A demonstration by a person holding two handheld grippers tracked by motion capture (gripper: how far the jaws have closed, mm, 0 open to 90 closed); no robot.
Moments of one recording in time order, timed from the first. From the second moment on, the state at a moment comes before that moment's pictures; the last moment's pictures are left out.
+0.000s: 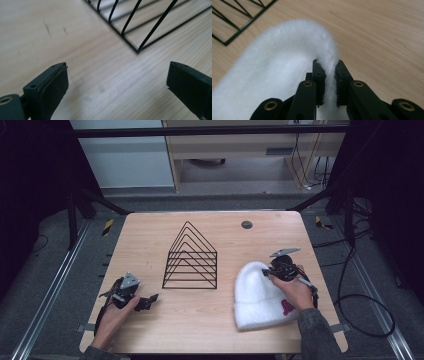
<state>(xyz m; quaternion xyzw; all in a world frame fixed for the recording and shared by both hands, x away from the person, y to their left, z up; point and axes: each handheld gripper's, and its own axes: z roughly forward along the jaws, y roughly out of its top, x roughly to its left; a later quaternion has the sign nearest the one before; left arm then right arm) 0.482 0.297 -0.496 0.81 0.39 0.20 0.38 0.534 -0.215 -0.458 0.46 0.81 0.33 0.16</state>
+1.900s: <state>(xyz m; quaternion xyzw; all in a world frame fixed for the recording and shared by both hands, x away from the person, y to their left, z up) 0.507 0.227 -0.313 0.80 0.27 0.20 0.49 0.495 -0.162 -0.209 0.33 0.75 0.50 0.27</state>
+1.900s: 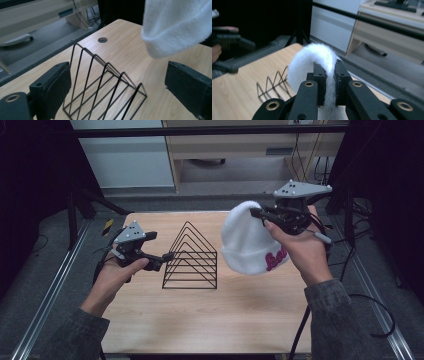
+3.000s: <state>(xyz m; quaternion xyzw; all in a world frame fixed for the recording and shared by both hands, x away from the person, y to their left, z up) 0.558 0.201 -0.305 0.82 0.26 0.12 0.50 0.534 -0.050 -0.148 0.25 0.73 0.58 0.26</state>
